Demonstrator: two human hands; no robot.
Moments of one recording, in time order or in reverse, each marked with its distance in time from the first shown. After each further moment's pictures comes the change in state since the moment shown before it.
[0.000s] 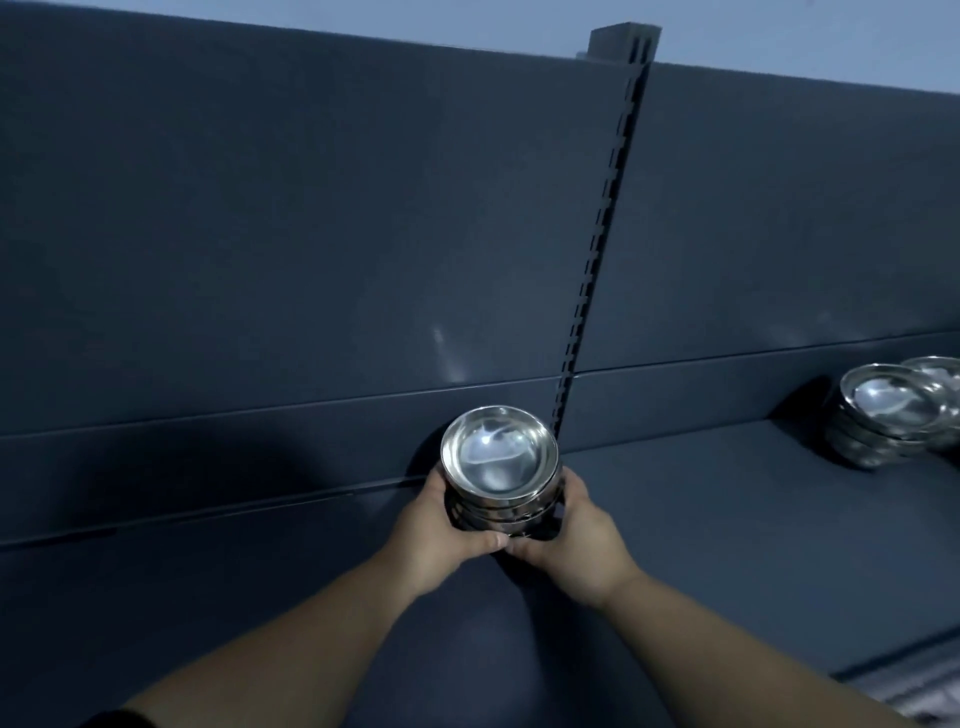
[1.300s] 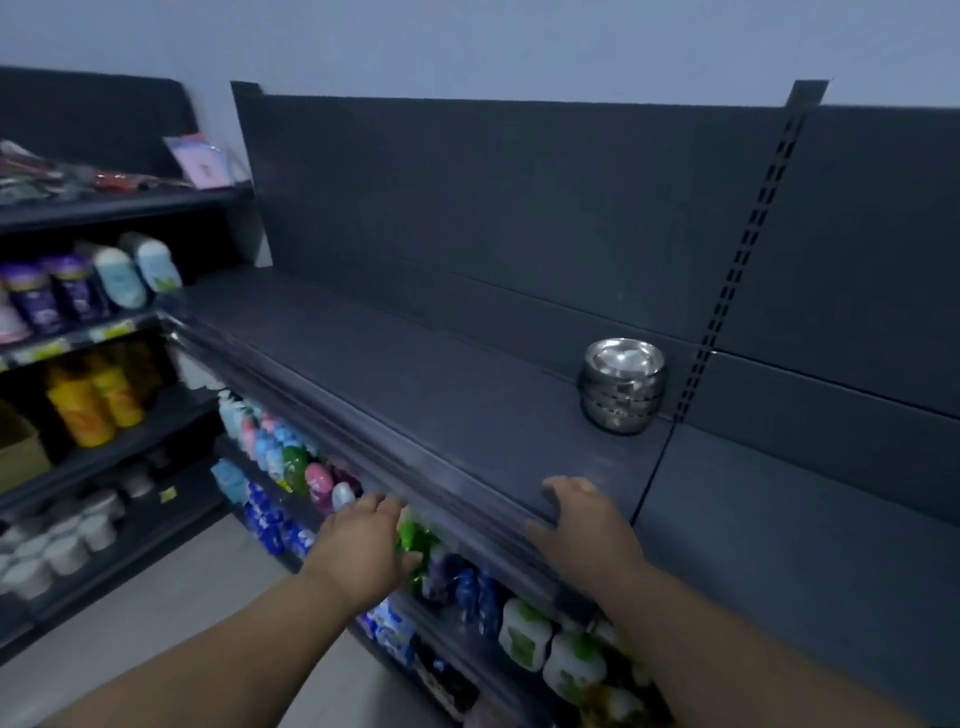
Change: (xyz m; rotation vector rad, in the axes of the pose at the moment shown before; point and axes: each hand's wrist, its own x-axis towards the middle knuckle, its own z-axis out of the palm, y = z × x) left_hand -0.347 0.015 0.175 1.007 0.691 -0.656; right_hand -0.156 0.062 -0.077 -0.525 -0.572 -0.618
